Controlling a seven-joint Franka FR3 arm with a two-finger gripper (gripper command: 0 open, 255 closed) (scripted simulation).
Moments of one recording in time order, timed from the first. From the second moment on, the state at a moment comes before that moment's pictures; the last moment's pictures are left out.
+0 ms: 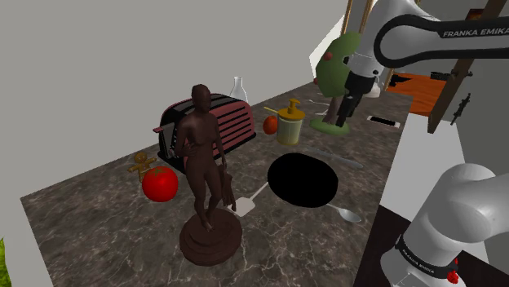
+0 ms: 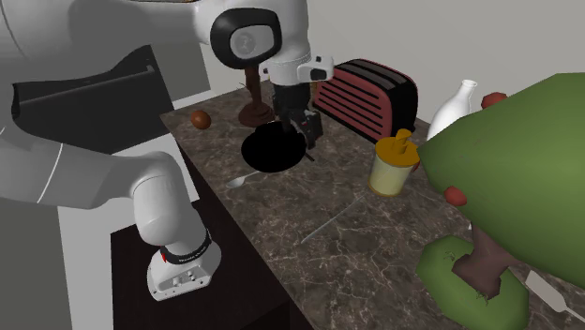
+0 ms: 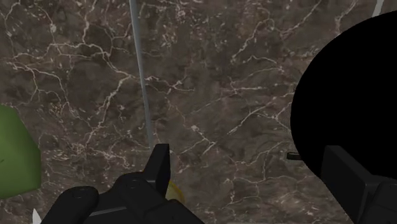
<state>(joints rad) -0.04 -0.79 -0.06 -2.48 -0.07 1.81 -0.23</state>
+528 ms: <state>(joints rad) -0.09 -0.69 -0.19 -2.62 -0.14 2.04 -0.35</state>
